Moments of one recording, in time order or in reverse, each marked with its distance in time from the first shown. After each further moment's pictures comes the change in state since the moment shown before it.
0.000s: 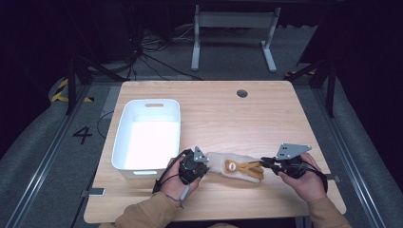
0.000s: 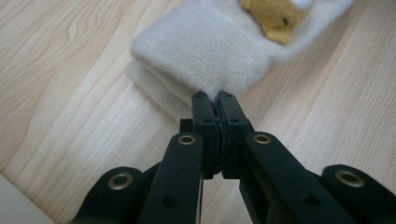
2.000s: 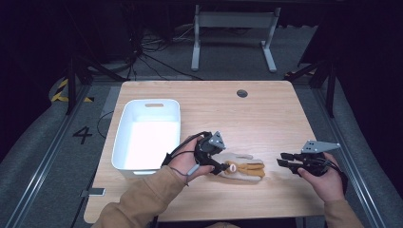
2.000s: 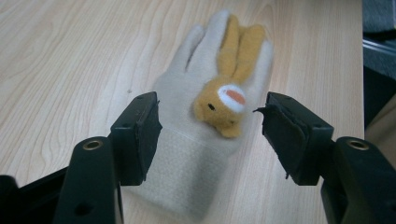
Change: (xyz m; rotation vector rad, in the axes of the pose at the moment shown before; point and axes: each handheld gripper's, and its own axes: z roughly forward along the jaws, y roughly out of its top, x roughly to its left) left arm 0.010 0.071 0.001 0.006 -0.218 0.273; right arm -0.037 -0.047 -0.030 -0.074 -0.012 0.271
